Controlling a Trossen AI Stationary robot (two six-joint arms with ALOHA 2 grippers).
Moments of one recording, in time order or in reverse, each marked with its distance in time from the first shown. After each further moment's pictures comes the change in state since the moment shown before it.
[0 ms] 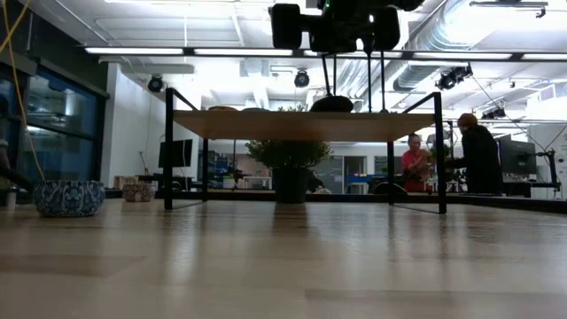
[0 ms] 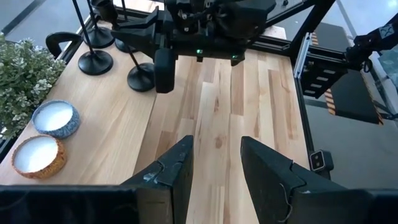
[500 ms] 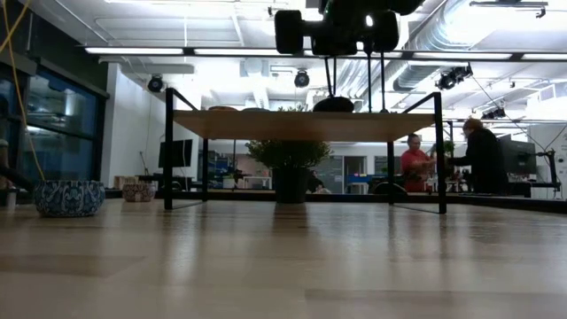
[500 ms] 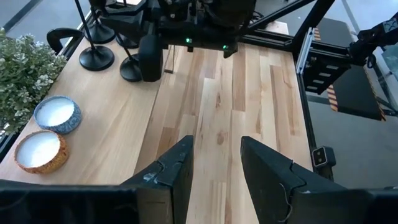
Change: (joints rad) left arm 0.000 0.000 0.000 -0.018 -0.001 0.000; right arm -0.041 -0.014 0.000 -0.008 -0.004 -0.001
